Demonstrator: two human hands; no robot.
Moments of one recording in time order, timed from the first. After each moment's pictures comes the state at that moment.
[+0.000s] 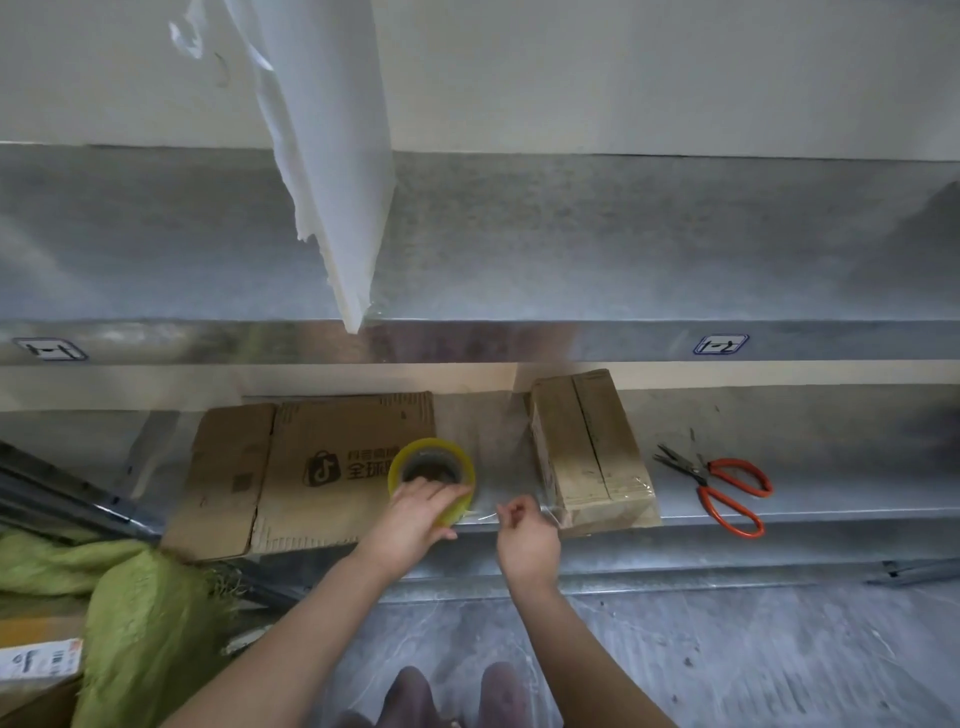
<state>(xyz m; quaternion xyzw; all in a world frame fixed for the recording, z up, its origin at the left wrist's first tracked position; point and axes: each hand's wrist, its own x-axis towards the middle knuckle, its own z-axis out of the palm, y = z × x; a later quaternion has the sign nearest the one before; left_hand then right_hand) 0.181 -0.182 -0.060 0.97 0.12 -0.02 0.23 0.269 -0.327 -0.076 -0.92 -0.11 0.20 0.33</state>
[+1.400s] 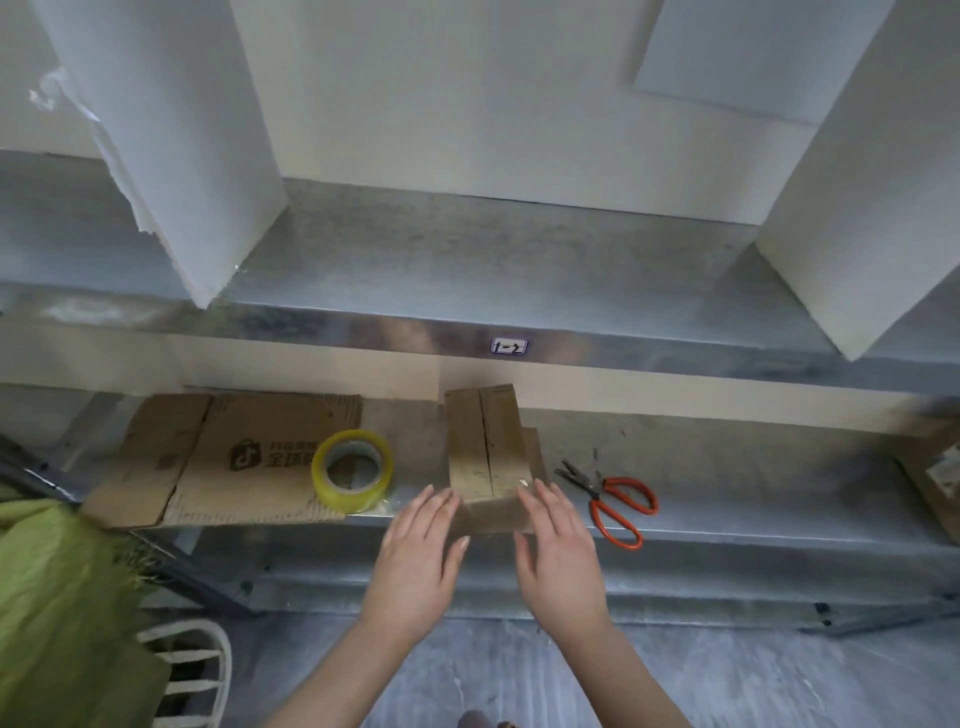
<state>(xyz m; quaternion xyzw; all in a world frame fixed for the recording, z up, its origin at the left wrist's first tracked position) 0.216 -0.364 -0.007 0.94 0.25 0.11 0.20 0.345 -0.501 -0.011 -0.88 -0.40 -0.01 0.25</state>
